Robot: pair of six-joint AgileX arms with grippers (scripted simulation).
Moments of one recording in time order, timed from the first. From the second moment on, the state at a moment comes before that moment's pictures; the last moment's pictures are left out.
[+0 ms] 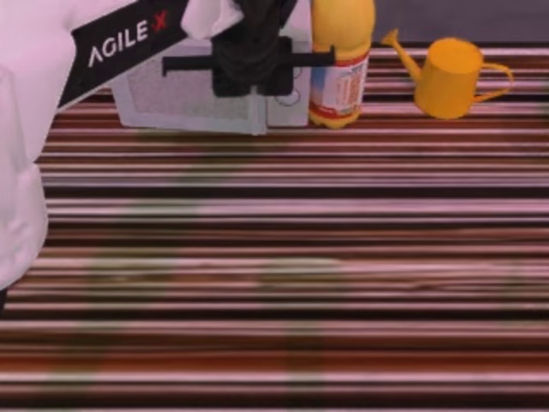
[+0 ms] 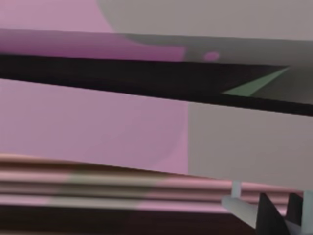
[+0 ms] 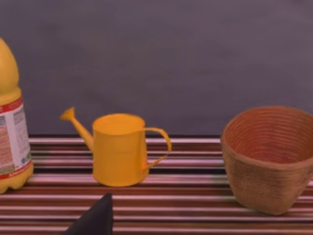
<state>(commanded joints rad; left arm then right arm) -0.57 2.22 2.00 -0.89 -0.28 -0.51 0.00 0.00 0.00 0.00 0.00 0.00</state>
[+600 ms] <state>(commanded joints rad) -0.56 2.16 1.88 -0.83 -0.24 -0.44 0.00 0.00 0.00 0.00 0.00 0.00</state>
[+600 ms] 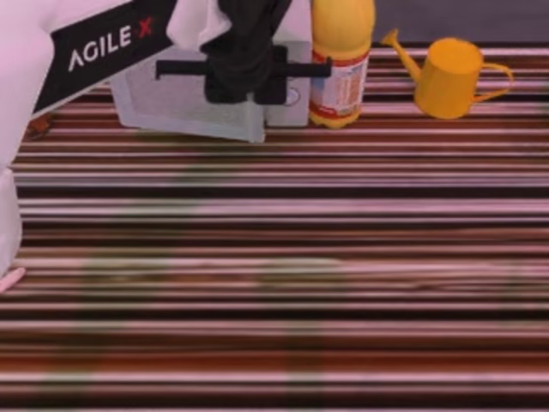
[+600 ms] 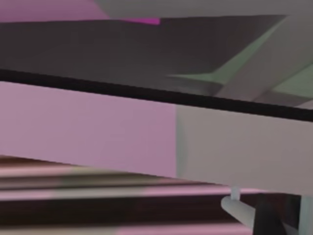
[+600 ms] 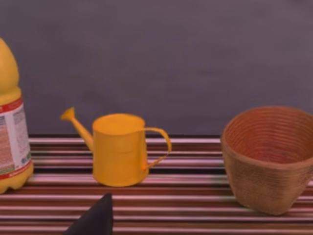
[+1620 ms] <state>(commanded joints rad) -0.56 2.14 1.86 -0.81 -0.24 -0.42 0.00 0.00 0.00 0.00 0.00 0.00</state>
